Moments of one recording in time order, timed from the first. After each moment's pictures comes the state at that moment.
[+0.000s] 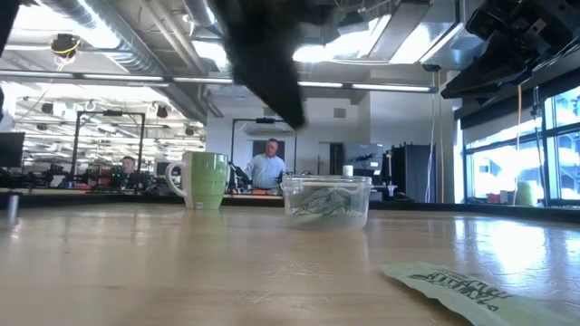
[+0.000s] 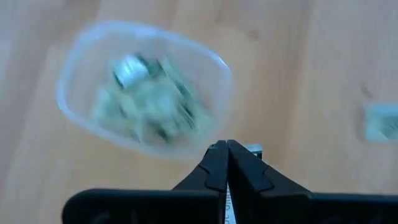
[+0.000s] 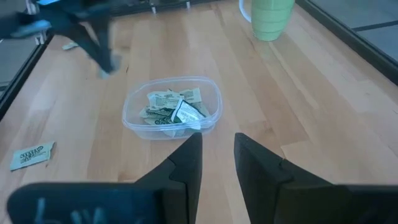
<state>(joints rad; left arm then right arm) -0.33 1.93 1.52 -0.73 -0.32 -0.49 0.11 0.59 0.42 -0.31 0.20 0.20</state>
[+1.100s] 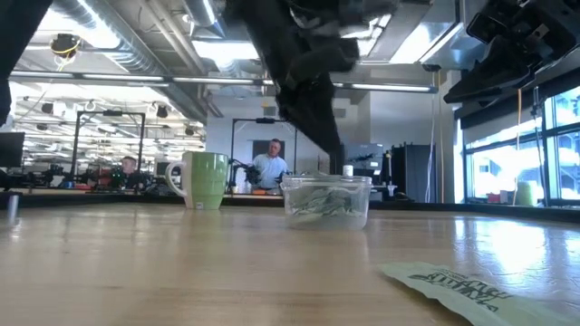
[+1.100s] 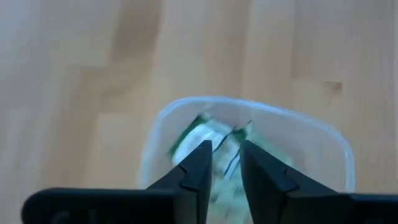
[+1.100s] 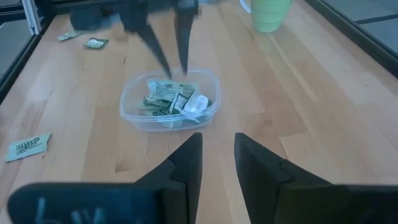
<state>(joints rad) -0.04 1.98 1.52 -0.56 -0.13 -0.14 0.11 0.59 0.42 -0.34 0.20 0.20</state>
